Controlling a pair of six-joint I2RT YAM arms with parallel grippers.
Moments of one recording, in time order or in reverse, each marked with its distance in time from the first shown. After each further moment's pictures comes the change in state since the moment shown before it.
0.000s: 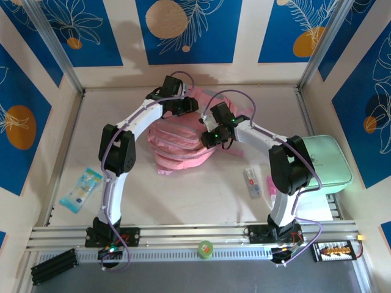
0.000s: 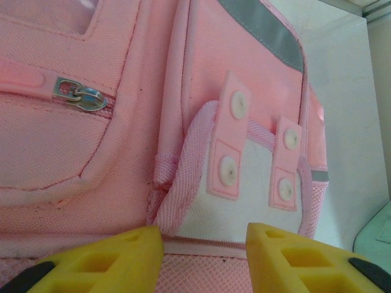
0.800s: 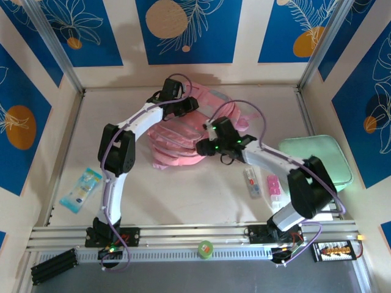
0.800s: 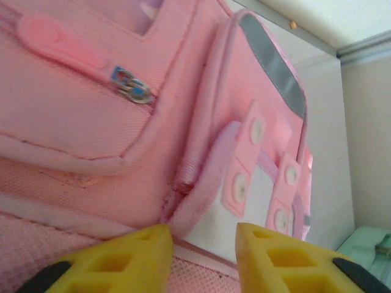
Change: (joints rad) left arm -0.003 -0.027 -0.102 0.179 0.000 -0.153; right arm 0.073 -0.308 -0.327 0.287 0.116 0.310
